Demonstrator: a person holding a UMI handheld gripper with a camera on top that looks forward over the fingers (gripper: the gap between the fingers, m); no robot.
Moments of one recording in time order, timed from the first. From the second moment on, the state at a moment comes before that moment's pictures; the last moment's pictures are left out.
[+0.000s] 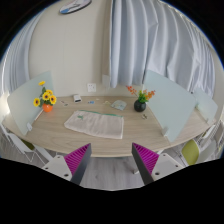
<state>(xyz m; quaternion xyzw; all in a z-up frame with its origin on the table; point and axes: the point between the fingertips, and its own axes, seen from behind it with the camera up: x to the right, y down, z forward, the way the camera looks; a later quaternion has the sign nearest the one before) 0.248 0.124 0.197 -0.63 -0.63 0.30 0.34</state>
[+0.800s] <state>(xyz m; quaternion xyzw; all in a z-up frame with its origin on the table) 0.031 -0.161 0.116 -0.61 -0.64 0.32 0.35</state>
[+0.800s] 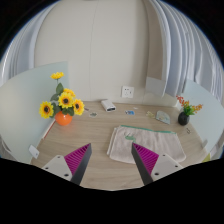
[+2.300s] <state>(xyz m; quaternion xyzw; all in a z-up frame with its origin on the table) -0.054 0.110 0.053 -0.73 -0.57 0.29 0.25</state>
